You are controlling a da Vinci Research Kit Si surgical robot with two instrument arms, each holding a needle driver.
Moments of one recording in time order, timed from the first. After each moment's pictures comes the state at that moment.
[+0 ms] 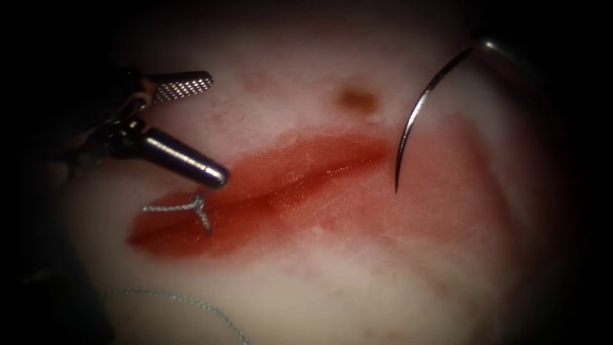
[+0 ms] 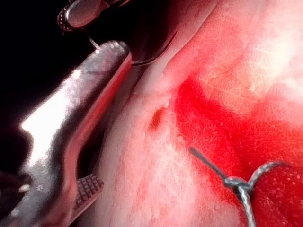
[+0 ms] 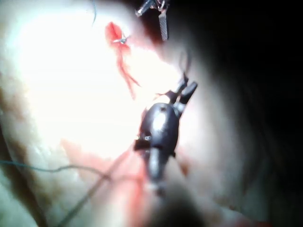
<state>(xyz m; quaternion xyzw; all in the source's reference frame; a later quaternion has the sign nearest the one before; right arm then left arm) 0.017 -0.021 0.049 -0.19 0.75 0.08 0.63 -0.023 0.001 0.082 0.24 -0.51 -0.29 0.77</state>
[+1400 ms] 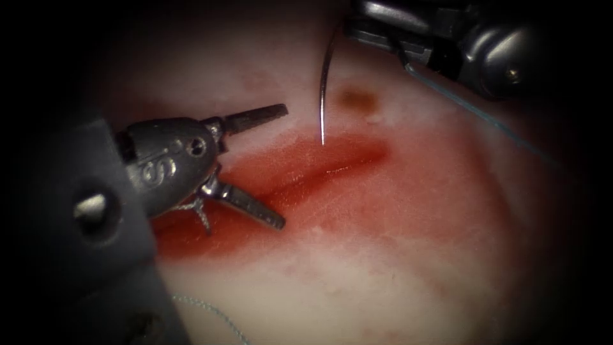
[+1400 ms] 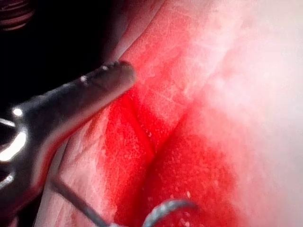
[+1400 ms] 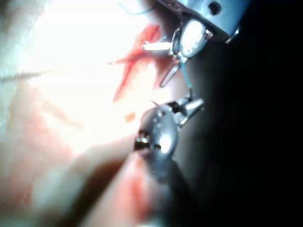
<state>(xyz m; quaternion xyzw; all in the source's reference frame) 0.023 -0.019 0.050 -0.24 0.71 -0.19 0.63 -0.029 -0.001 0.086 0.08 -0.48 -0.09 0.87</state>
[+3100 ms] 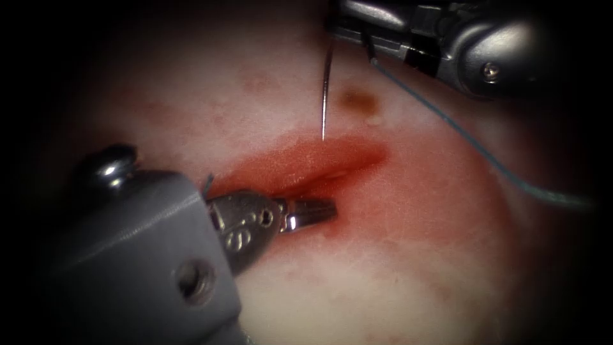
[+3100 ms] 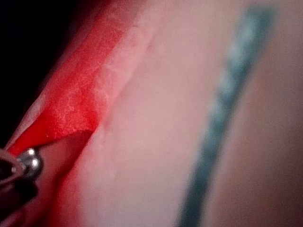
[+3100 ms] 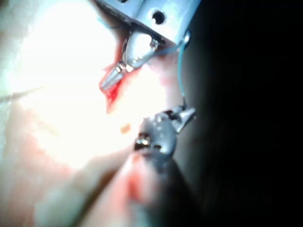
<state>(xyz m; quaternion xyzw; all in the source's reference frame) 0.025 -0.019 0.049 -0.24 0.65 -0.22 0.68 -0.032 -0.007 0.091 0.05 -0.43 -0.19 0.88</state>
